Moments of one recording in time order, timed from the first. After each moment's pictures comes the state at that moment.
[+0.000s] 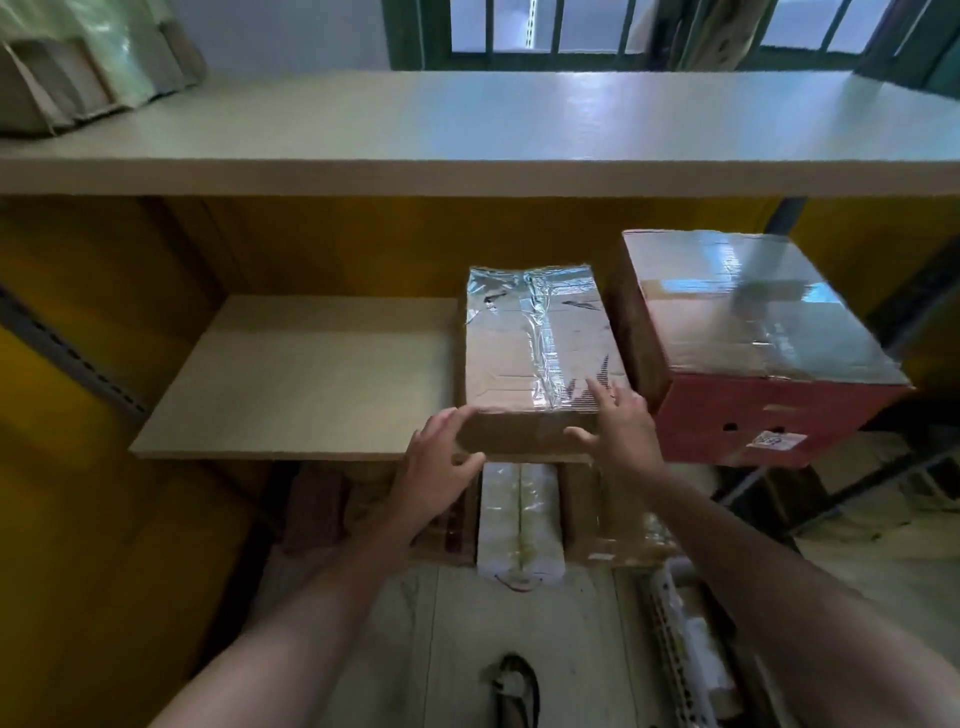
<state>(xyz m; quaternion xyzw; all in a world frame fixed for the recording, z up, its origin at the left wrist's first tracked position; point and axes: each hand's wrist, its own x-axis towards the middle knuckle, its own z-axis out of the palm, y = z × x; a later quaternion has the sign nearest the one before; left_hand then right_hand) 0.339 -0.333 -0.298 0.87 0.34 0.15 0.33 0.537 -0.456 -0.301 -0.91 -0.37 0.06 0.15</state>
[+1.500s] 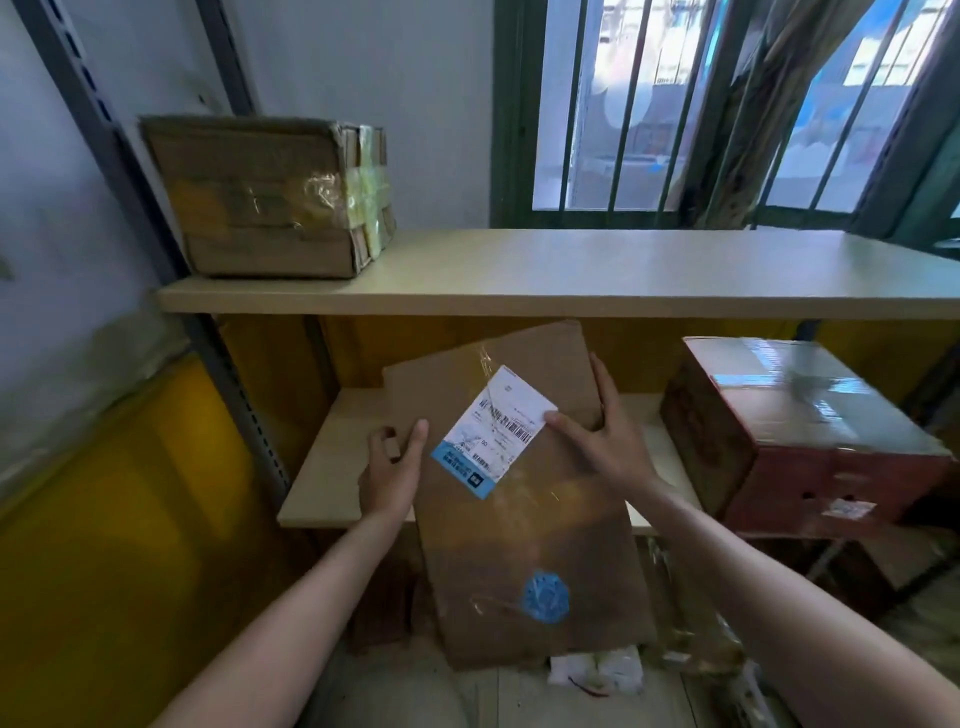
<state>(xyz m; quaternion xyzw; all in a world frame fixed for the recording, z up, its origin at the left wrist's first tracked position) 0.179 -0.226 -0.200 0.62 0.52 0.32 0.49 0.364 -0.370 -0.165 -0.71 -0.42 0.13 0.56</state>
